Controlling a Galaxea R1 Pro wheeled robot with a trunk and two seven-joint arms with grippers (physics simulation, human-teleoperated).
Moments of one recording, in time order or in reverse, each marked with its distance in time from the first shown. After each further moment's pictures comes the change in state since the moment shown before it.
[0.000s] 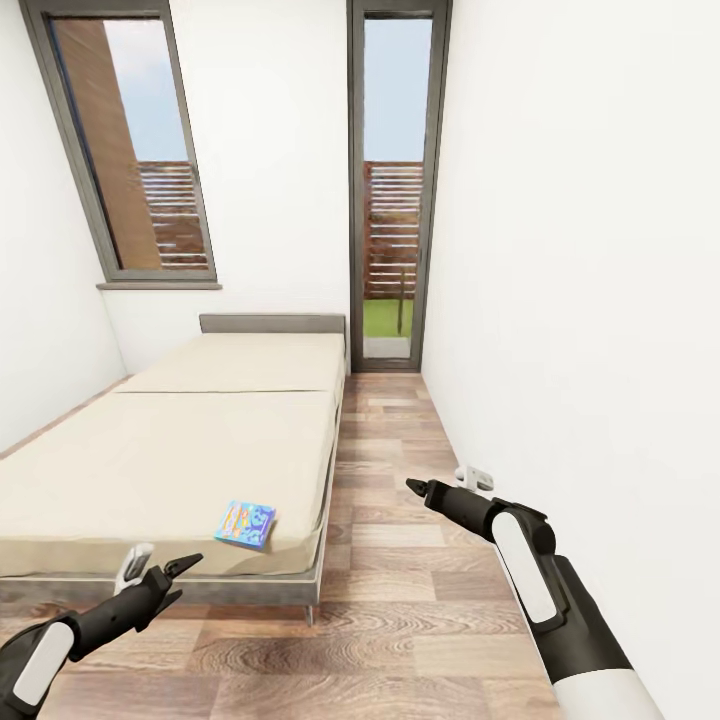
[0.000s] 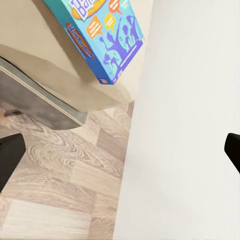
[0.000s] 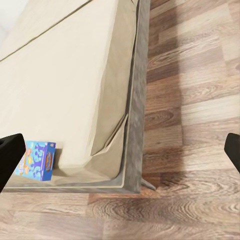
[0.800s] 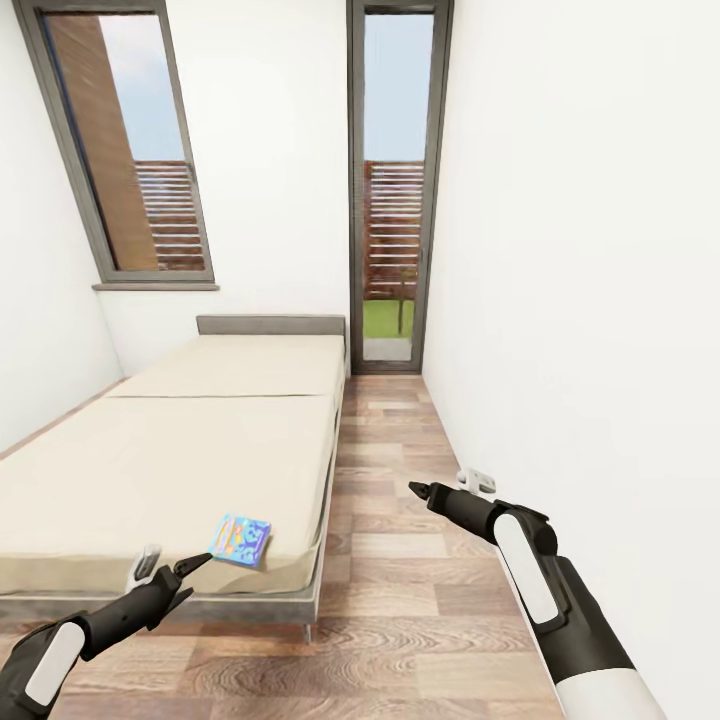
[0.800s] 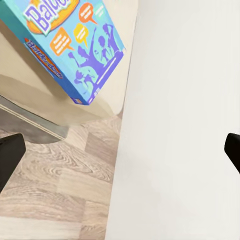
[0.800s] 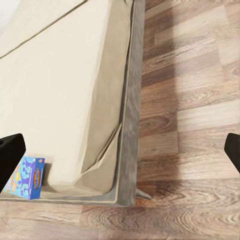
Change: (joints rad) left arm 0.000 -0.023 -0.010 0.000 -0.012 -0.006 -0.037; right arm 0.000 -0.011 0.000 0.017 0.000 -0.002 0.000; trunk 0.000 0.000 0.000
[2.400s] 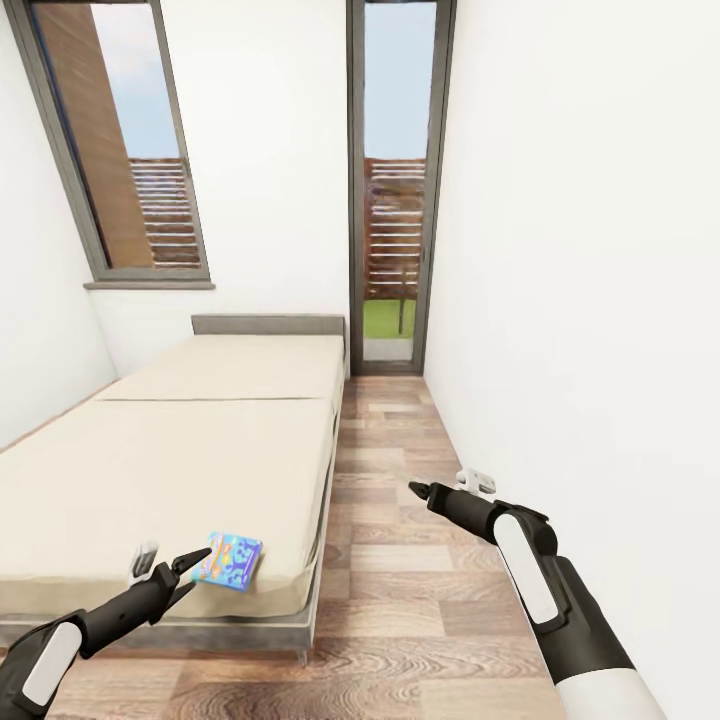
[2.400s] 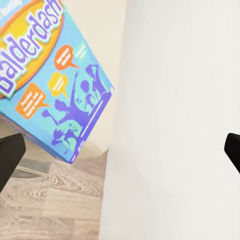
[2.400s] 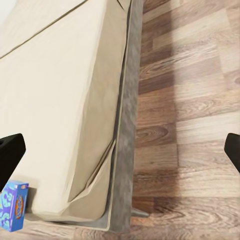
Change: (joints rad) left arm 0.000 0.007 0.001 0.000 -0.001 0.003 -0.075; right arm 0.000 0.000 0.000 0.002 0.000 0.000 0.000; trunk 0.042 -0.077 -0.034
